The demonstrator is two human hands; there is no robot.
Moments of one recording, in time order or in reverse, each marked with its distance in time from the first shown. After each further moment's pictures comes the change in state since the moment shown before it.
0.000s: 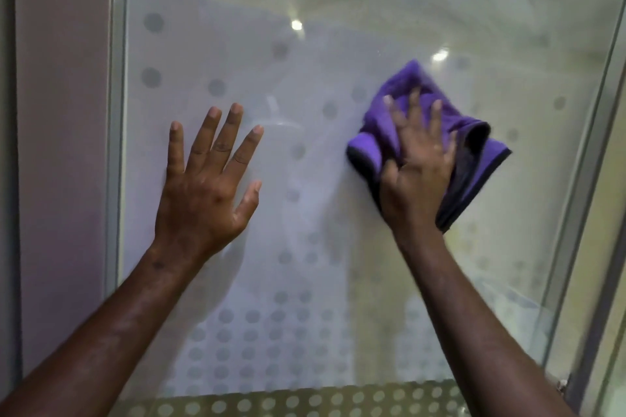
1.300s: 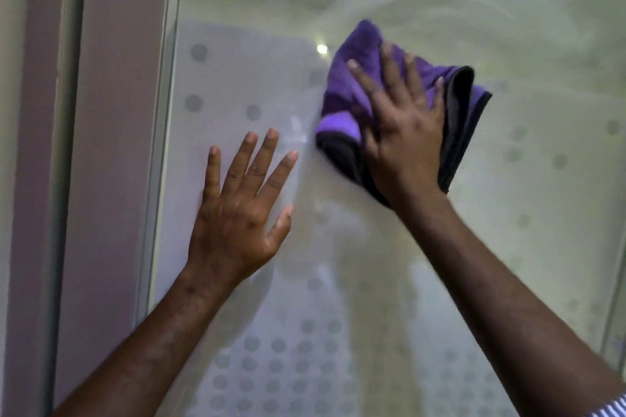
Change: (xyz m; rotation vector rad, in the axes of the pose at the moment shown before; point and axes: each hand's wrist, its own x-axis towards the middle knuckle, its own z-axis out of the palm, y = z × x) left_hand 0.001 0.001 -0.003 -0.002 -0.007 -0.001; right_hand 0.067 -0.059 0.023 -0.078 -0.048 -0.251
